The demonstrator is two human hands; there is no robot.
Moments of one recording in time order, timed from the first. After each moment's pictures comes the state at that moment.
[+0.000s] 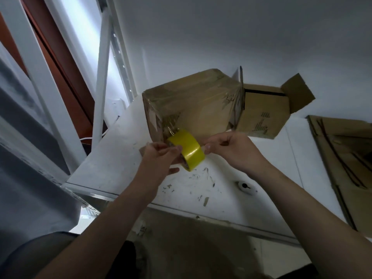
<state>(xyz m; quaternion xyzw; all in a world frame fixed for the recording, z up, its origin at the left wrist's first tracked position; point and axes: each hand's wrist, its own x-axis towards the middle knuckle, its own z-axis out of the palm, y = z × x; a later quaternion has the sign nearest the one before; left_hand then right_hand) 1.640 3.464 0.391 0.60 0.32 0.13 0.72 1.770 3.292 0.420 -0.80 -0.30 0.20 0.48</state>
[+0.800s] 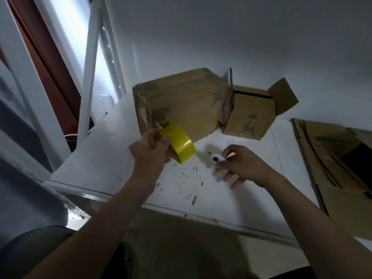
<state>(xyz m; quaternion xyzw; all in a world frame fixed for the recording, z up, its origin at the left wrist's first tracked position) 1.656 3.454 0.388 0.60 0.29 0.24 0.71 1.789 3.245 0.400 -0.85 -0.18 0.31 0.39</state>
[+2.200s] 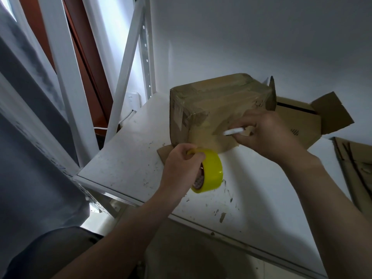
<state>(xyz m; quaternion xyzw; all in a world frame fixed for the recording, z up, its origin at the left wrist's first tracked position) 1.655 3.470 0.377 0.66 0.33 0.20 0.64 1.815 3.330 0.462 -0.80 -0.53 -0.07 0.25</state>
